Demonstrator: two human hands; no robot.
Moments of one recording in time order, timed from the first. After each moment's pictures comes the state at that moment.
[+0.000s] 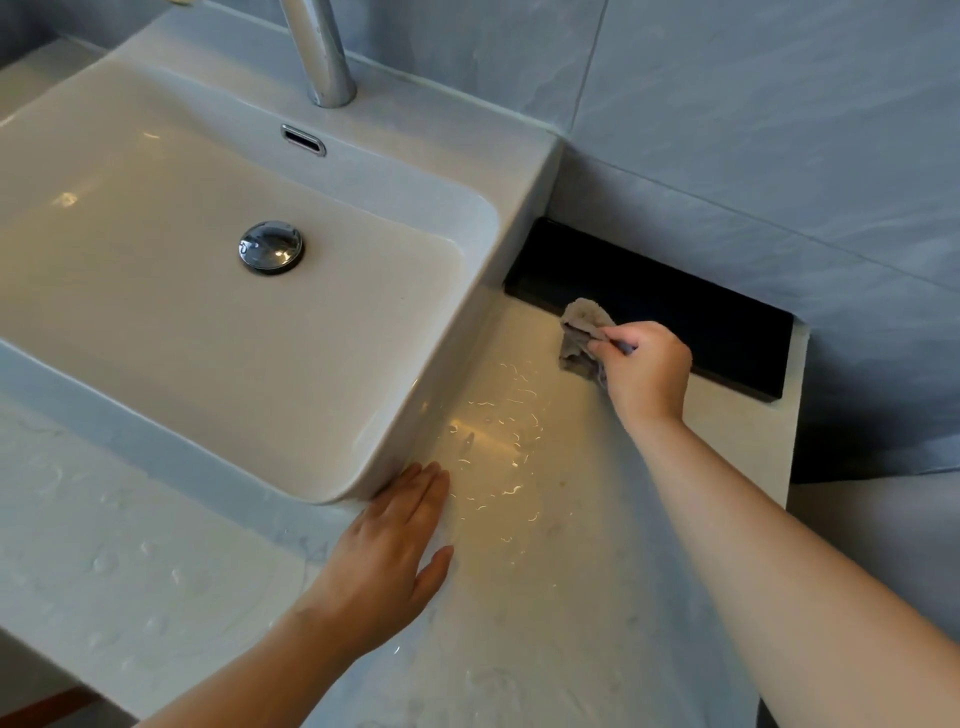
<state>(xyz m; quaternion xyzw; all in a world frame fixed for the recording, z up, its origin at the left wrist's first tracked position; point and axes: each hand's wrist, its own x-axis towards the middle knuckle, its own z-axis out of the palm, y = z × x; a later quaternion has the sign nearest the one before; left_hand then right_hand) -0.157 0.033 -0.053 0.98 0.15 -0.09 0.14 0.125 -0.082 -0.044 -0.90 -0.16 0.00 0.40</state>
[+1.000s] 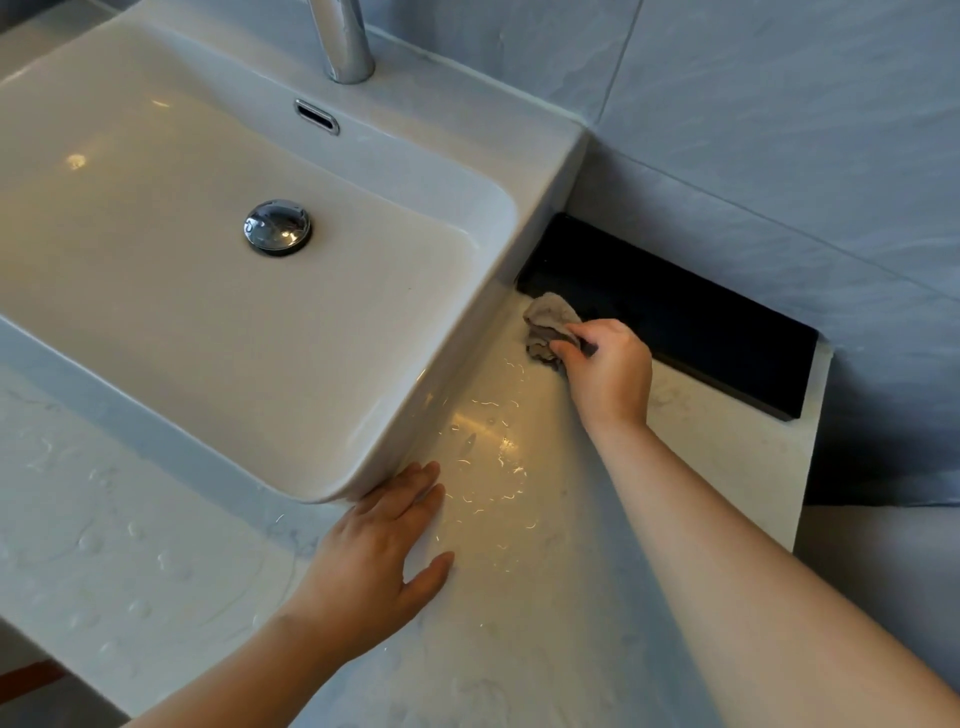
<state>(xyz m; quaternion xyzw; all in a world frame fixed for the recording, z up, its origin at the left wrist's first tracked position) -0.159 0.032 -0.060 0.96 0.18 -0.06 0.21 0.115 -0.049 -0.064 -0.90 -0.25 0.01 0.36</state>
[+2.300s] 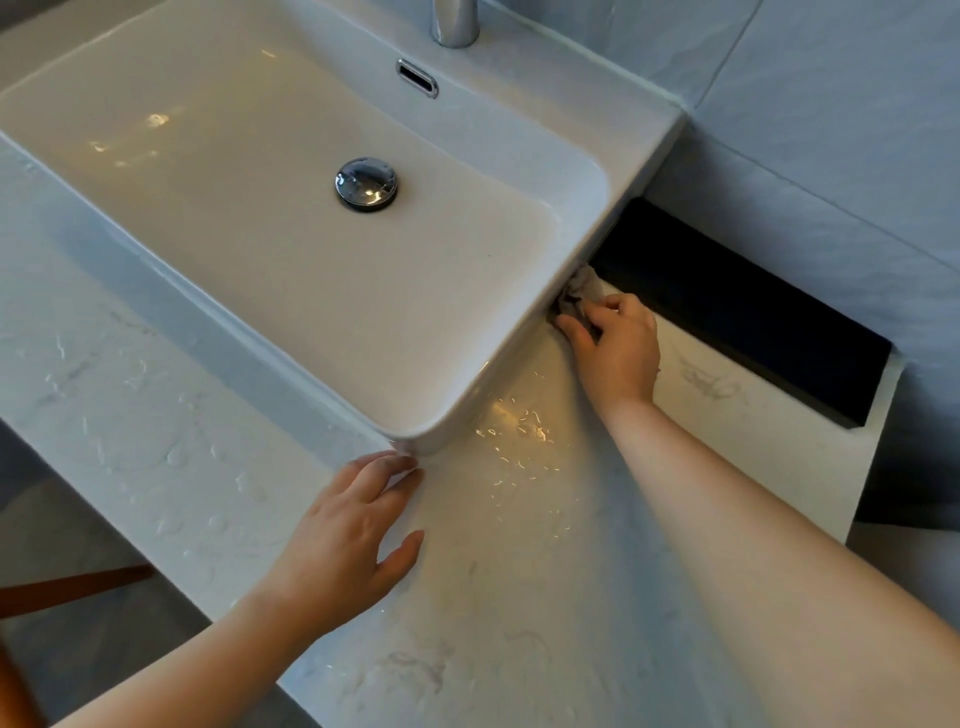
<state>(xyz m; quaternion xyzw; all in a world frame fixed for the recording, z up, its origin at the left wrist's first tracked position) -0.228 0.055 -0.062 0.96 0.20 -0.01 0.21 0.085 -0.011 -0.077 -0.91 -0.29 0.03 0.29</state>
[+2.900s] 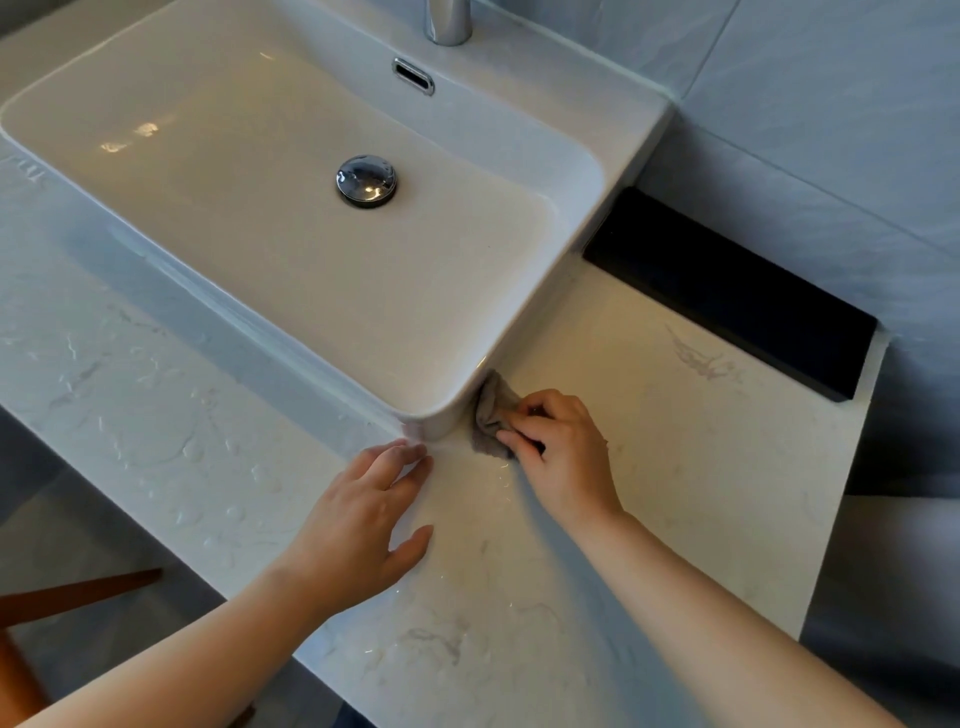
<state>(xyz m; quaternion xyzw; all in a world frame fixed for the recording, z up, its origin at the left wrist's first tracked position) -0.234 0.059 -0.066 0.97 0.17 -0.03 0.19 -0.028 -0.067 -0.080 -0.83 -0.45 0.08 0.31</state>
